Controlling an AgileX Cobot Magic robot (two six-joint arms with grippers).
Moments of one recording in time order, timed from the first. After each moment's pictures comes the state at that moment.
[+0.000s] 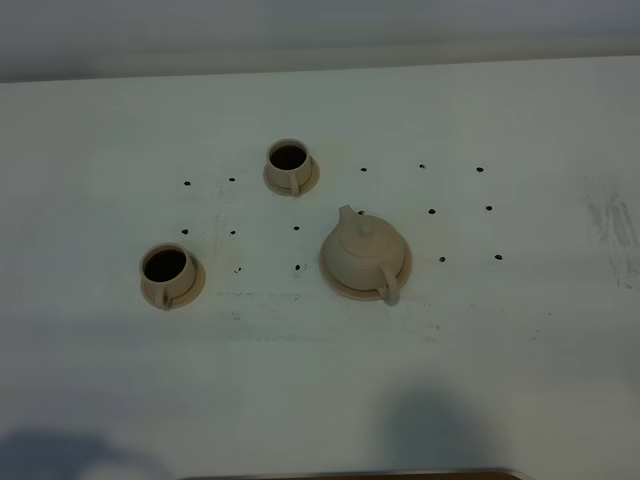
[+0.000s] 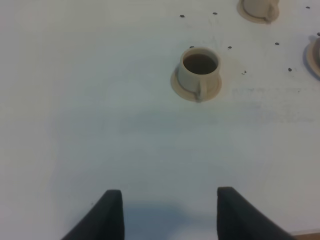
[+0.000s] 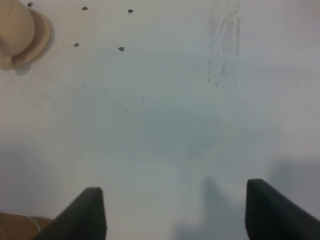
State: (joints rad) left arm 0.04 0.00 -0.46 -0.11 1.06 0.05; right arm 0.24 0.24 -0.52 -0.12 1.12 0.11
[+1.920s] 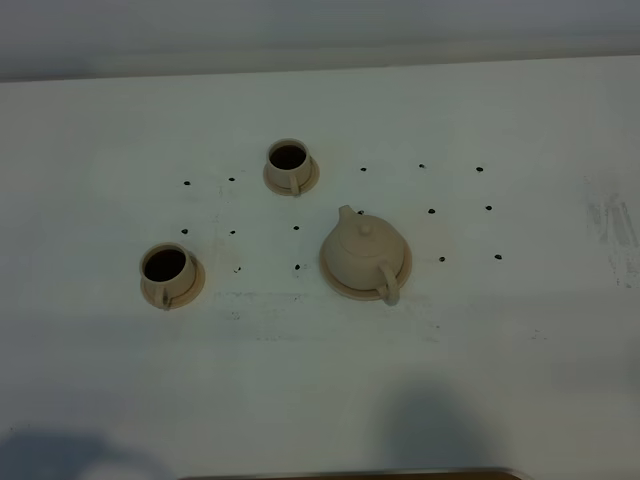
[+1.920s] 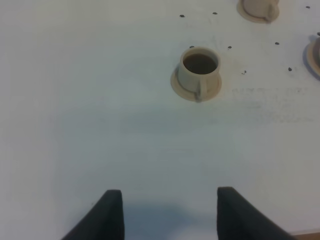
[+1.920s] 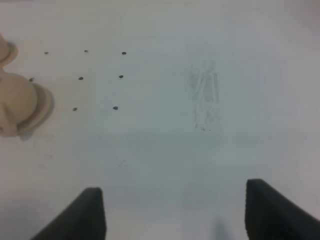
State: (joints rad) left arm 0.04 0.00 -0.46 -0.11 1.06 0.05; right arm -0.01 0.01 -0.52 0.03 1.11 -0.01
